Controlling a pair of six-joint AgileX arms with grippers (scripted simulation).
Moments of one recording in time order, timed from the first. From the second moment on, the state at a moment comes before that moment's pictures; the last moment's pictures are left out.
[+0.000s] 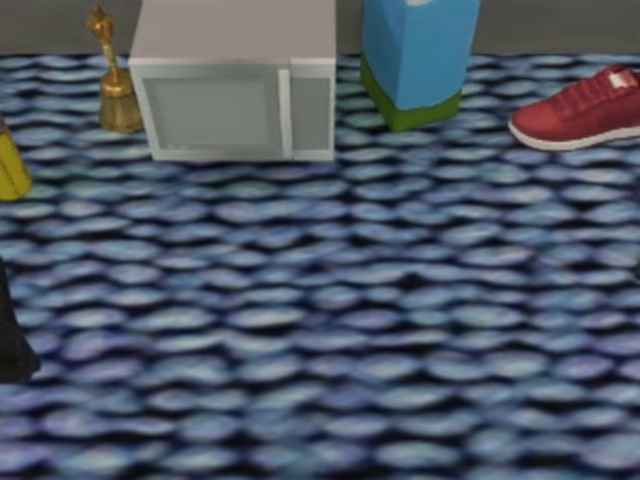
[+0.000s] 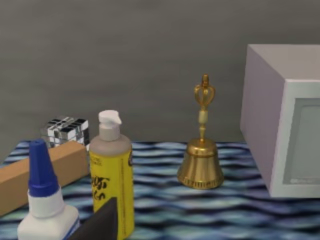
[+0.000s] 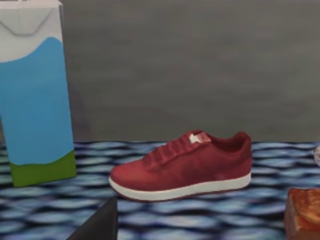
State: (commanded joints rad) left arm 0.00 0.00 0.00 0.00 0.00 0.00; right arm 0.00 0.00 0.00 0.00 0.00 0.00
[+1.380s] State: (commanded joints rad) left arm -0.49 1.68 1.28 -0.43 -0.31 -0.41; right arm 0.00 0.00 0.00 0.00 0.00 0.00
